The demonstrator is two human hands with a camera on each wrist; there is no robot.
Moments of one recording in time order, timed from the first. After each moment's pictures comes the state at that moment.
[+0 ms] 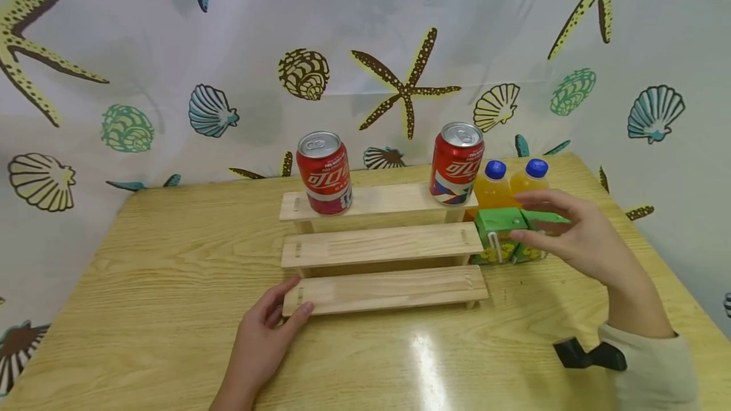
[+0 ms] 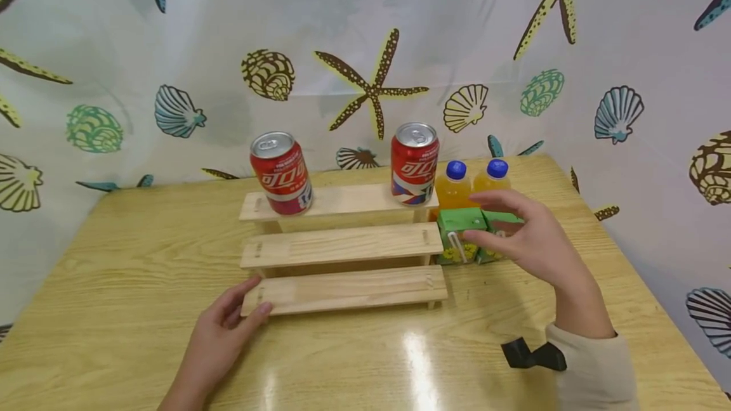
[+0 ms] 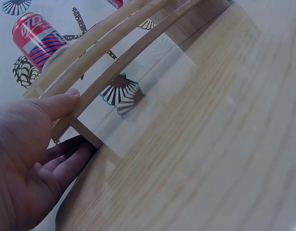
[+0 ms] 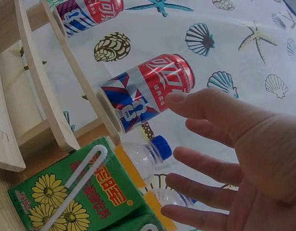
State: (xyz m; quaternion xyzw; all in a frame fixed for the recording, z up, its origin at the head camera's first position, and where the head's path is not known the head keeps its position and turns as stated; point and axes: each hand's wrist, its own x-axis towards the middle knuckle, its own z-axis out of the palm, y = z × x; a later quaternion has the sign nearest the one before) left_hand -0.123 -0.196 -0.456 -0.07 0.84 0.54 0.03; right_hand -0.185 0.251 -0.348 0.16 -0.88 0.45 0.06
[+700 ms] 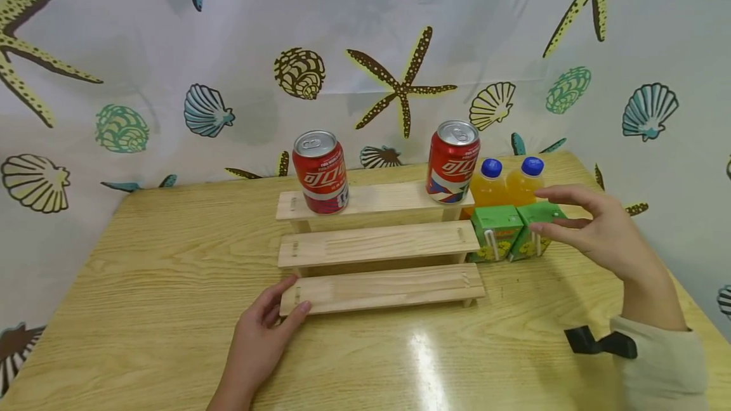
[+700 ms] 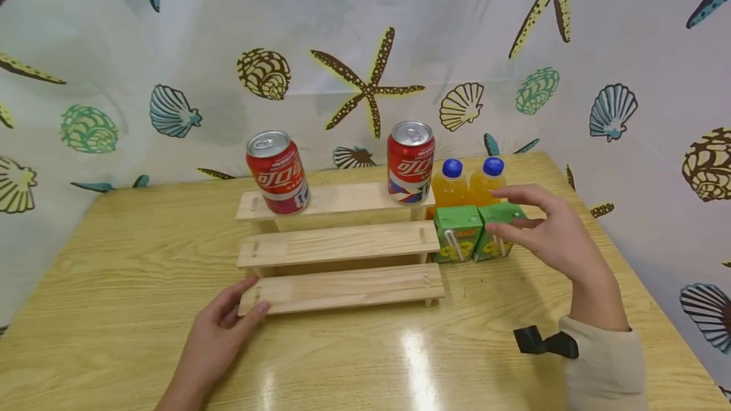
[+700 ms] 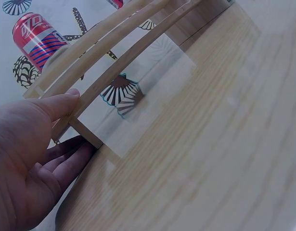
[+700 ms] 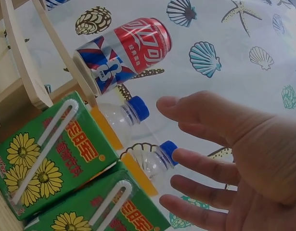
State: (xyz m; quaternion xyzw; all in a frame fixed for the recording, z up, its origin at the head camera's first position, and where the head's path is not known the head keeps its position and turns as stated) left_hand -0.124 -0.196 -0.456 -0.07 0.84 0.54 0.04; right_hand -0.188 0.283 -0.354 0.12 -0.89 0.44 0.08
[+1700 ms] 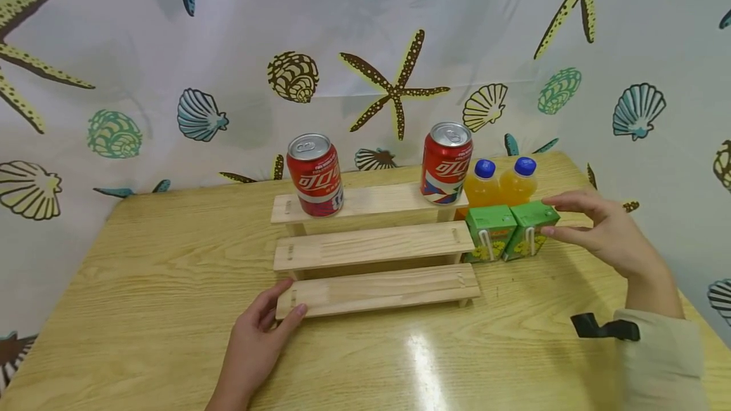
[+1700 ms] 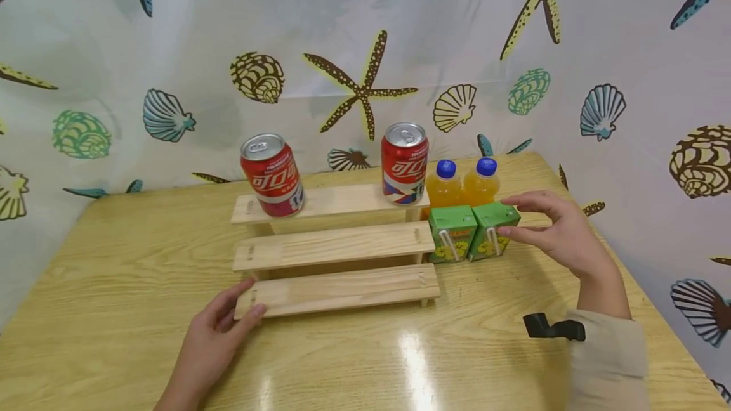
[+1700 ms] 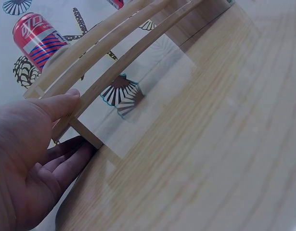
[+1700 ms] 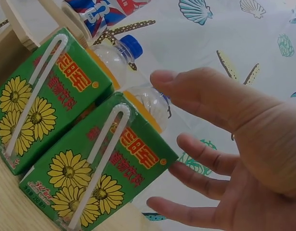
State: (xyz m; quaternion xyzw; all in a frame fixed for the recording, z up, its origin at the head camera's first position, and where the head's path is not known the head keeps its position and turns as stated) left_hand -0.126 -0.195 -0.457 -0.07 0.84 0.54 0.04; right_hand -0.198 0.320 -0.383 0.12 -0.89 0.44 0.06
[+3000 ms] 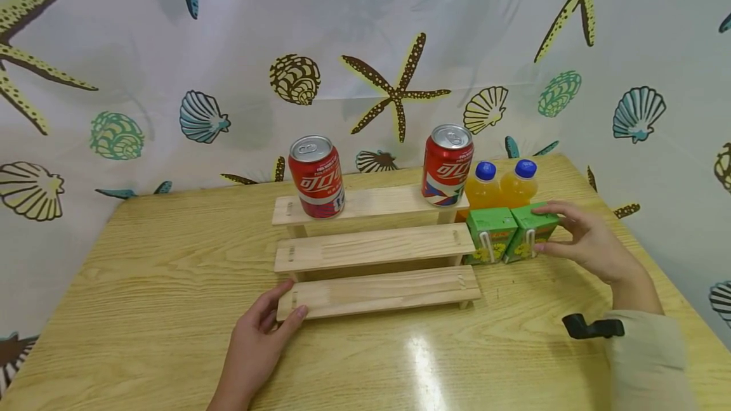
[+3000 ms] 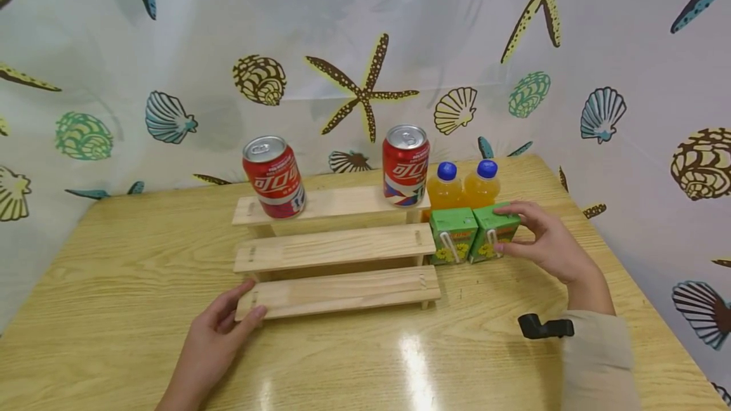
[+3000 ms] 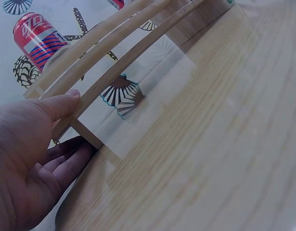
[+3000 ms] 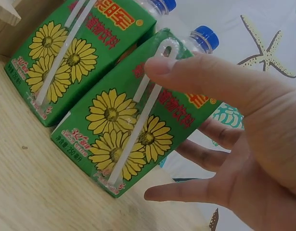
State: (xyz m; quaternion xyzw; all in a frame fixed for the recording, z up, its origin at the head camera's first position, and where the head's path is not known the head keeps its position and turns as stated) left_hand -0.126 -0.195 -0.458 -0.07 0.84 0.54 0.03; right_hand -0.215 0.326 -0.420 0.21 -0.82 0.53 0.02
